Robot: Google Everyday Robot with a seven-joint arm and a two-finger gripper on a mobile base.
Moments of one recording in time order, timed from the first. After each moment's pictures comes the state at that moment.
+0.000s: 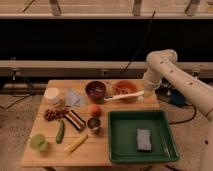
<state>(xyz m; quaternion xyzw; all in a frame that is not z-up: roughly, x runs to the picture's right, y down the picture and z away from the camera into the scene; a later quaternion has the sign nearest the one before) 0.234 0.049 0.802 -0.31 -0.08 -0.07 0.94</state>
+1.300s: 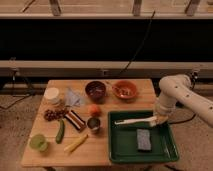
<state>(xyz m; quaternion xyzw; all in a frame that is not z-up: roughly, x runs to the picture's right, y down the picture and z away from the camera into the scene) 0.288 0.190 0.788 -0.41 -0.05 -0.03 0.91</state>
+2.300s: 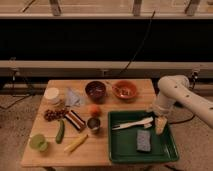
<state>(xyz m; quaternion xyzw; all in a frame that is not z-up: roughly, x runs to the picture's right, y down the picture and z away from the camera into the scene) 0.263 0.177 0.769 -0.40 -0.09 -0.03 0.91</state>
